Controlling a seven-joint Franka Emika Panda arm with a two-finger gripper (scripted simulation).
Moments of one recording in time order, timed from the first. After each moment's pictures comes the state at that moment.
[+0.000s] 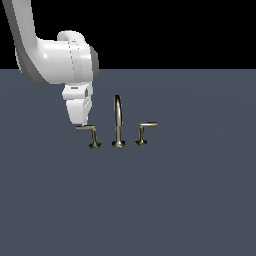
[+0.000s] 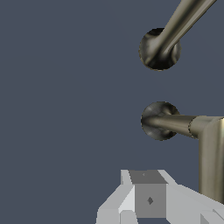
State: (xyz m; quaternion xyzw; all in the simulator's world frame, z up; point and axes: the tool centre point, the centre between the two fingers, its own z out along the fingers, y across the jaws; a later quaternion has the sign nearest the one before) arm 0.061 0.168 0.091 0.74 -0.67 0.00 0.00
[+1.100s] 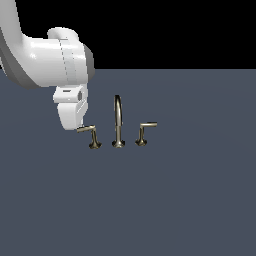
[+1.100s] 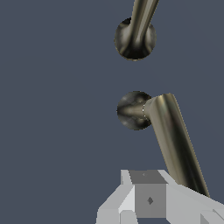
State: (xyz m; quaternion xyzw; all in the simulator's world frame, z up) arm 0.028 0.178 0.091 0.74 -0.67 0.00 -0.01
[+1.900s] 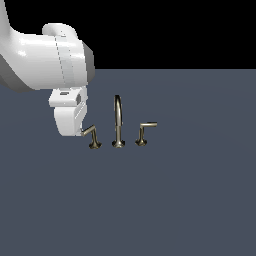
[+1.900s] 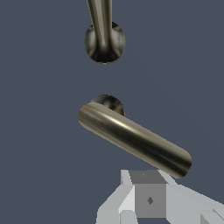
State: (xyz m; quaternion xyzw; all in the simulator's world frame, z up) arm -0.011 0.169 0.091 0.74 -0.67 0.00 -0.01
